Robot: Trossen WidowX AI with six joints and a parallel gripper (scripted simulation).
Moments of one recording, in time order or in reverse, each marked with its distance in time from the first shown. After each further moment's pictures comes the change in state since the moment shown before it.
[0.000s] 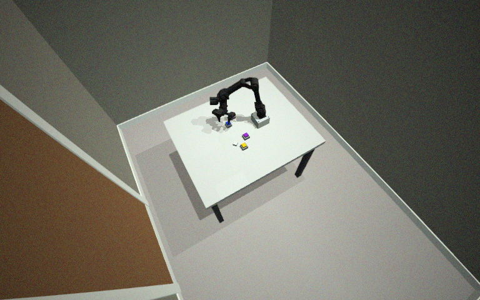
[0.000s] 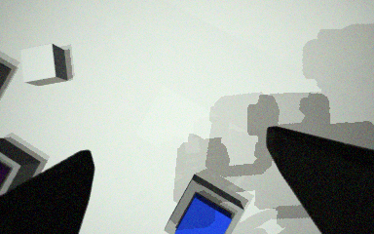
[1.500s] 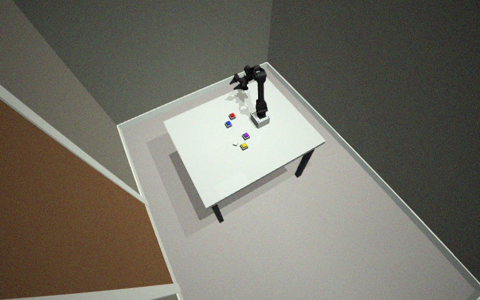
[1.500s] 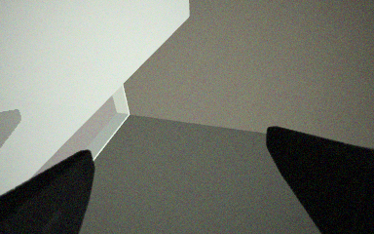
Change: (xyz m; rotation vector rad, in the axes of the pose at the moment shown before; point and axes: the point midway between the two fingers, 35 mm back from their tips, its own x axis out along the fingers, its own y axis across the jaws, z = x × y) arm -0.199 -0.045 -0.290 -0.994 0.124 -1.112
